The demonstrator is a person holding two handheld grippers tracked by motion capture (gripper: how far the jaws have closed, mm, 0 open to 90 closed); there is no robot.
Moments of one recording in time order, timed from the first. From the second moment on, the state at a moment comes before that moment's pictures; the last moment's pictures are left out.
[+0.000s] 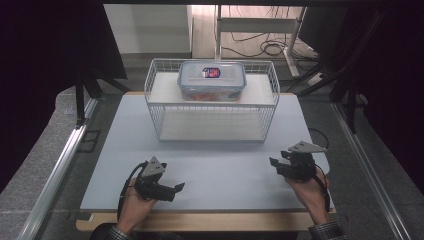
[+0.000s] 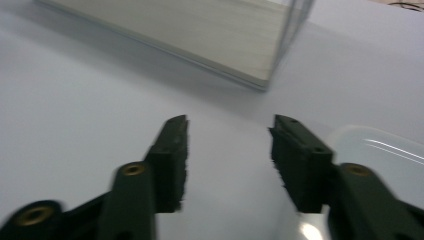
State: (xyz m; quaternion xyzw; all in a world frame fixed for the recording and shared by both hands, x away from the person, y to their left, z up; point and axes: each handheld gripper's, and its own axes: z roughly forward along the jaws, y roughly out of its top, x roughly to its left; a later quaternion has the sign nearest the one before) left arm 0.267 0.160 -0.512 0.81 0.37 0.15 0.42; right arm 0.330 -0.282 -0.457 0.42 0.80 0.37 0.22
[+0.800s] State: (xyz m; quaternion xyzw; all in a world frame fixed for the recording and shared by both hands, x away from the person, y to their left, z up) left arm 0.269 0.159 -0.514 0.82 0.37 0.14 0.42; right arm 0.343 -0.401 -0.449 0.53 0.73 0.31 0.30
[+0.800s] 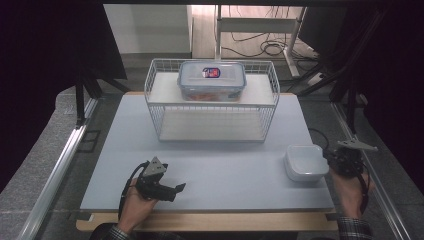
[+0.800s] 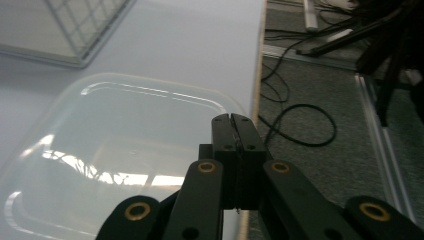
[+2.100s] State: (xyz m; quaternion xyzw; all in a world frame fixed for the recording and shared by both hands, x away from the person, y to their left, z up) left arm 0.270 0.158 -0.516 0.82 0.37 0.13 0.42; right arm 0.350 -0.374 -0.467 0.52 0.76 0.32 0.24
